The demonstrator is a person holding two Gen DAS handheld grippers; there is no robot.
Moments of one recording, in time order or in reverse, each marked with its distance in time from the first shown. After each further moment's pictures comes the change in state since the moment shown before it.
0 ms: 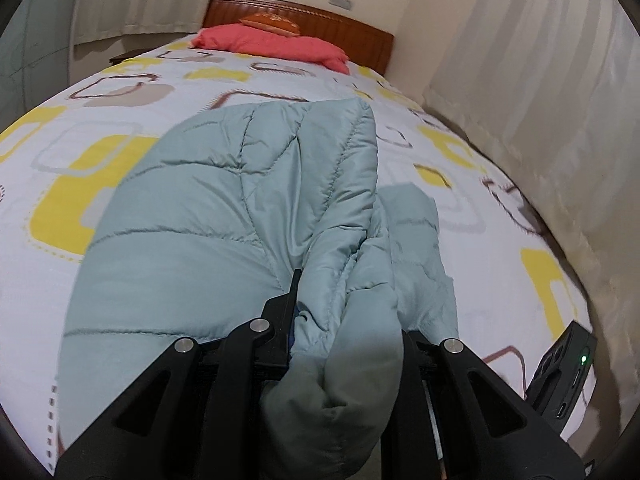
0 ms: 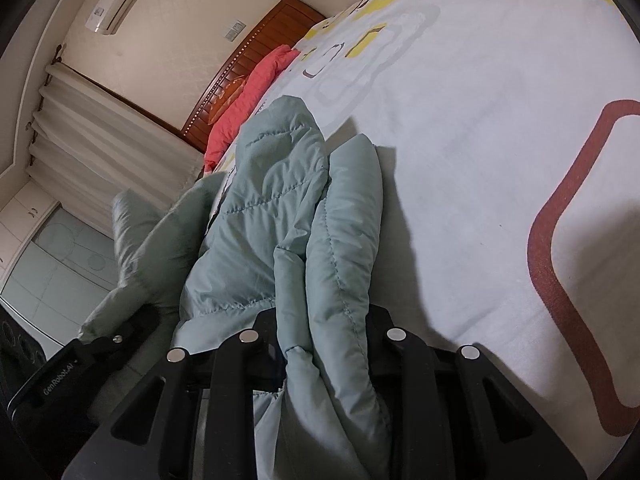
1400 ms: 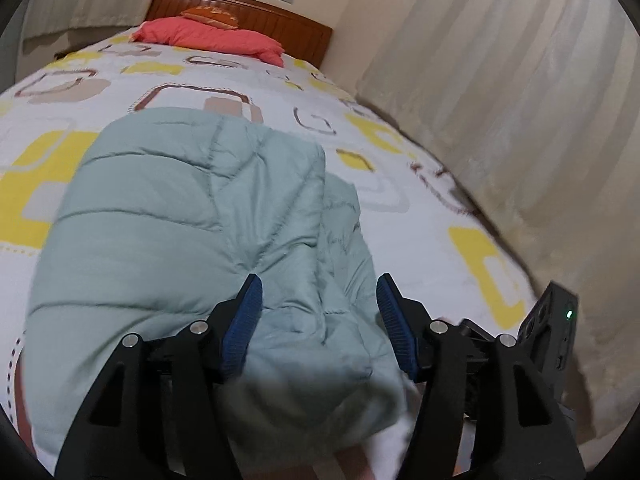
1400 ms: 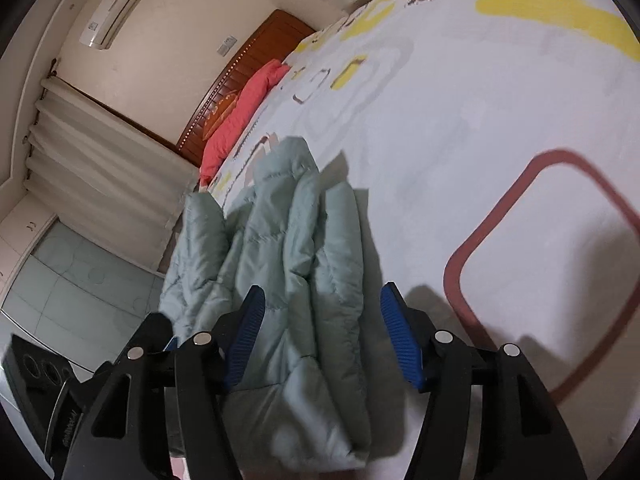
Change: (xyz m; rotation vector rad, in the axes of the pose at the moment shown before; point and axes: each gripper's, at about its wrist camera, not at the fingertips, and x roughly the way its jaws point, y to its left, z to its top) left arm -0.023 -0.008 -0.012 0.003 0.005 -0.254; right arm -0.049 0.002 0.017 0.015 -0.043 -0.025
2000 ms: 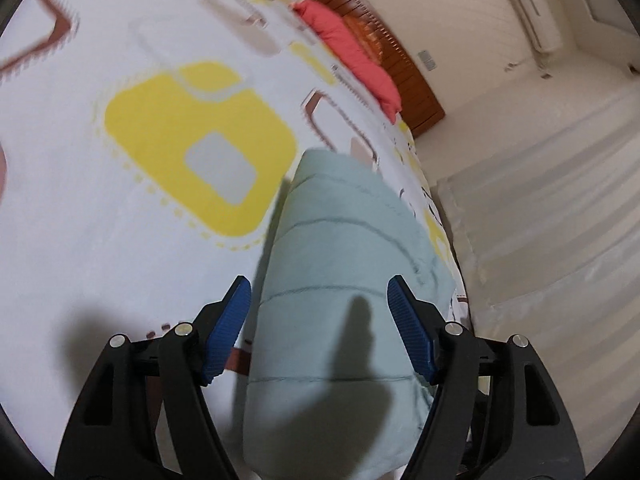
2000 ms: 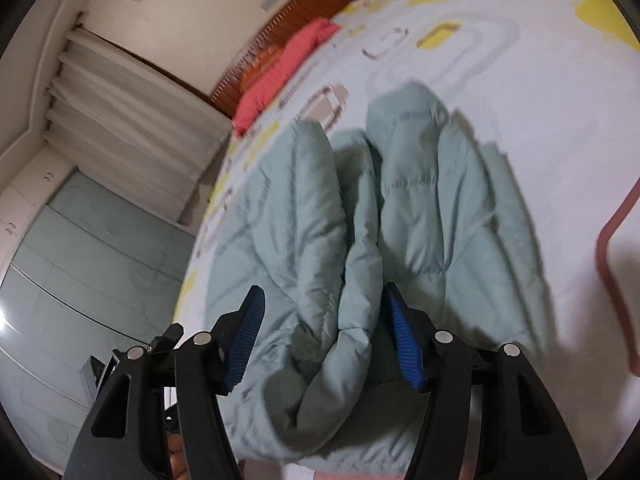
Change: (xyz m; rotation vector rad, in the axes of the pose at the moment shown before) left arm -0.049 0.170 0.005 -0.599 -0.094 0.017; right arm 0.061 0.080 -0.020 -0.106 0.169 0.058
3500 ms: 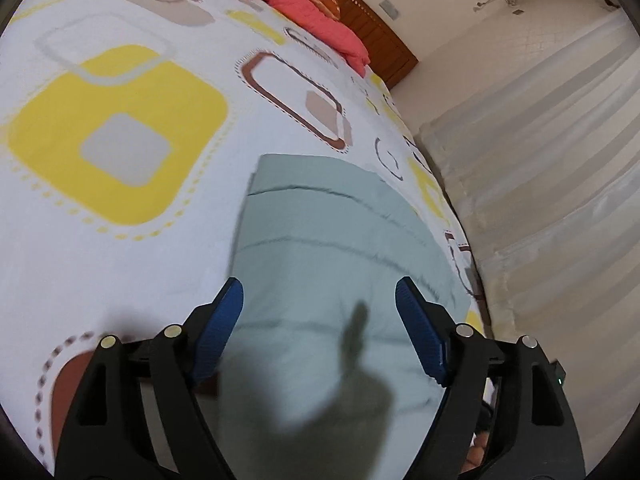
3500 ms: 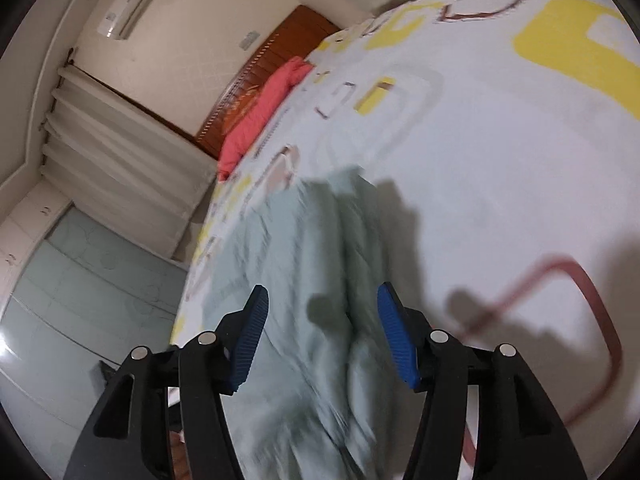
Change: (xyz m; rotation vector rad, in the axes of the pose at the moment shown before) left arm 0.057 -0.058 -0.008 0.195 0.134 -0.013; right arm -0.051 -0.068 0.074 0.046 -0.120 0.012
